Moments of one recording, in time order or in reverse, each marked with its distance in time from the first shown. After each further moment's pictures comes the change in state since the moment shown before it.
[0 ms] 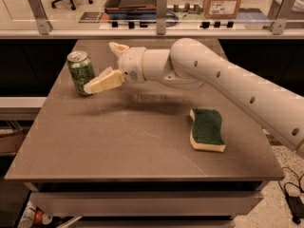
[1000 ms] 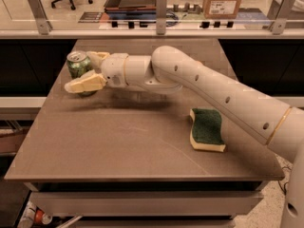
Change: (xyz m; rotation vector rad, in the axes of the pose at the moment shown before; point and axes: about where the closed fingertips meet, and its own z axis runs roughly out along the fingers) arm 0.002 0.018 0.051 -0.070 -0.070 0.060
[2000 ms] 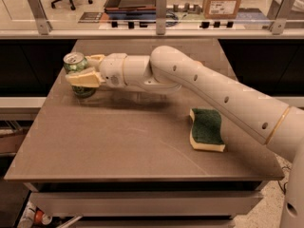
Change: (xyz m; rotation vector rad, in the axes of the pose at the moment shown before) arm -0.001 0.005 0.006 -0.013 -0.002 -0.002
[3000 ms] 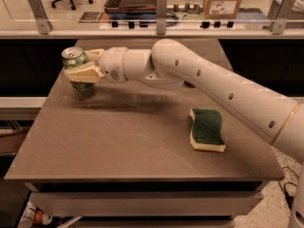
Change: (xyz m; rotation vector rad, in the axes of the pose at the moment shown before) arm -0.018 0.002 -0.006 0.012 0.009 -0.005
